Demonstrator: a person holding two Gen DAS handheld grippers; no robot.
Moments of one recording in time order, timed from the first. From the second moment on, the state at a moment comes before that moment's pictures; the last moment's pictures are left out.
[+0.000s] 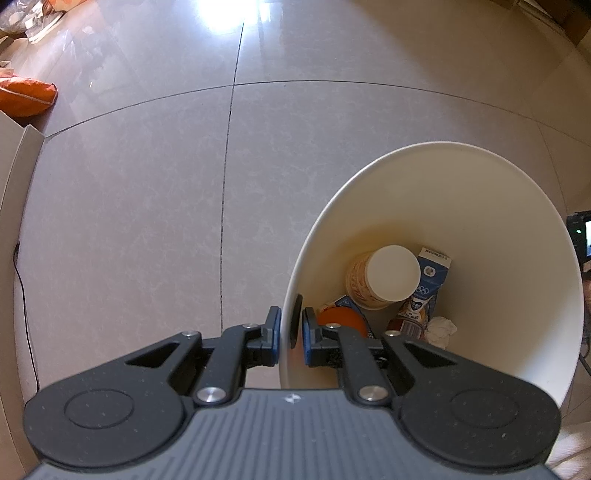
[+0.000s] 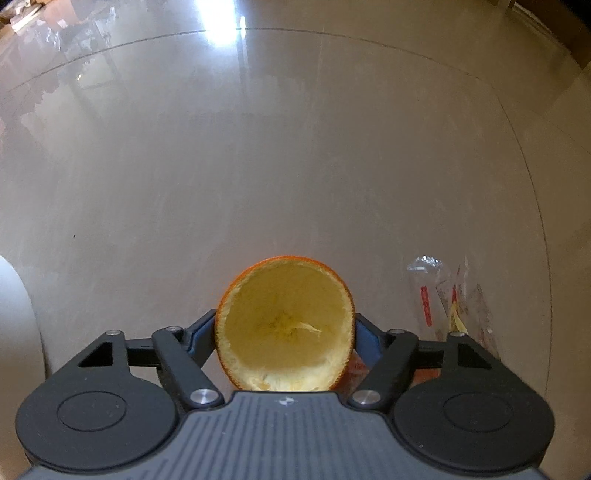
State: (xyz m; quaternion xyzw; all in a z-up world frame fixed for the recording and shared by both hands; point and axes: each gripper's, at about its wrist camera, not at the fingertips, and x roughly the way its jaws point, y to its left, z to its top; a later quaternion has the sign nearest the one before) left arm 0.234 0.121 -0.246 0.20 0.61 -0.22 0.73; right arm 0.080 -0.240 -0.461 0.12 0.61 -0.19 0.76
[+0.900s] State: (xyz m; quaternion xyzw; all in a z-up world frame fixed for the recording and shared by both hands) left arm 0.223 0.119 -0.249 0.21 0.60 -0.22 0.74; right arm 0.106 -0.039 -0.132 0.02 0.52 0.10 0.85
